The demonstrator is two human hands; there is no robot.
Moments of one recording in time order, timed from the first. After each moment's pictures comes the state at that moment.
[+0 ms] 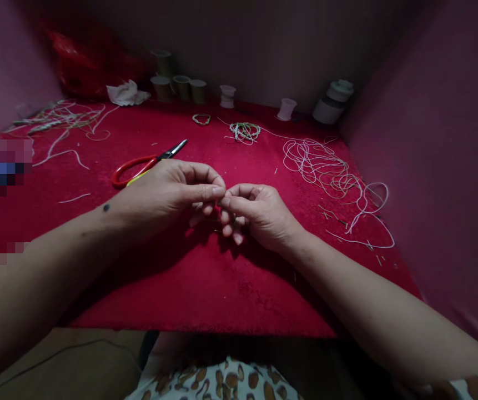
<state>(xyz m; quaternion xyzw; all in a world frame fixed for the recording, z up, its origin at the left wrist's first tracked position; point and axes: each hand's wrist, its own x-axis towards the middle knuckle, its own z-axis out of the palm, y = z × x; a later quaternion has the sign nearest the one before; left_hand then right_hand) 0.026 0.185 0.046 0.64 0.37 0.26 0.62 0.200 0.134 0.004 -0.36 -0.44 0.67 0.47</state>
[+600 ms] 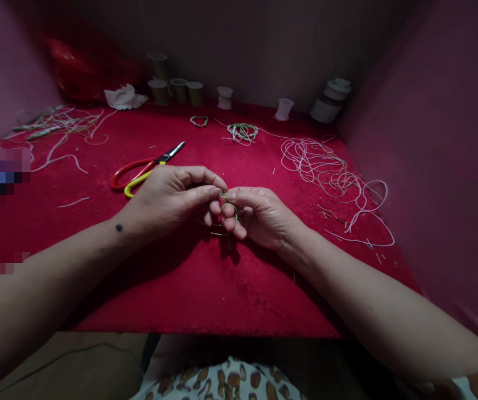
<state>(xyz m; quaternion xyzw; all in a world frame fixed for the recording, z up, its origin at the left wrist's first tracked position) 0.034 0.181 0.043 0.69 0.37 0.30 0.54 0.202 0.140 0.006 -0.30 -0.35 0.75 0.47</state>
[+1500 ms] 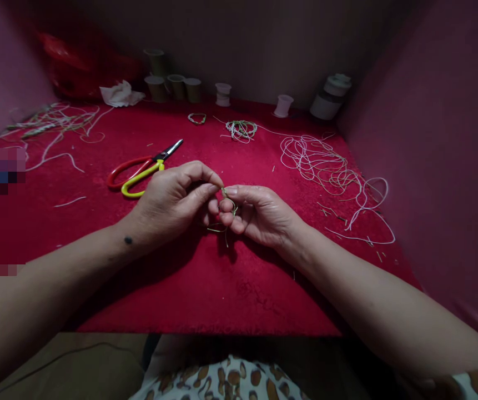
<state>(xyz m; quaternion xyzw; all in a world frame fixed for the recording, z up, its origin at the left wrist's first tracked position) 0.038 0.175 0.038 0.76 0.38 0.32 0.41 0.204 0.143 0.006 -0.29 -0.30 0.78 0.46</state>
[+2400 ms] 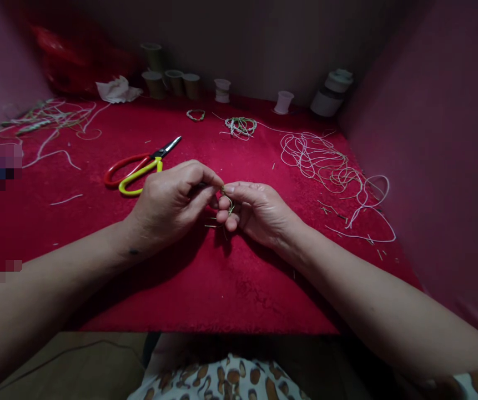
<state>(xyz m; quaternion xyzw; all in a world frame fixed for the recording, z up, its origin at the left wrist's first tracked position) 0.031 0.176 0.029 0.87 0.34 0.33 0.14 0.199 0.141 0.002 -0.33 -0.32 0.73 0.51</state>
